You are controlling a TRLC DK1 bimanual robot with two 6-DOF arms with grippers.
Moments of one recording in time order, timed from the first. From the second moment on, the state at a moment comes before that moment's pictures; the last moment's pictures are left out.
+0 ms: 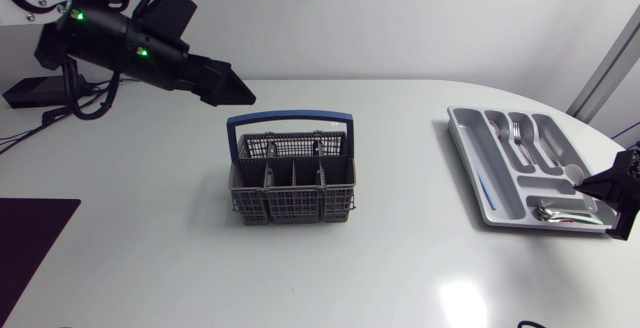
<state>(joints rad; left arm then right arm) -0.23 1.54 1.43 -0.77 0.48 0.27 -0.80 1.63 0.96 -0.44 -0.60 -1.72</state>
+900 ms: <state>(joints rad) -0.07 1.46 1.16 -0.74 0.40 0.42 -0.77 1.66 0.80 -0.13 -0.34 -1.74</state>
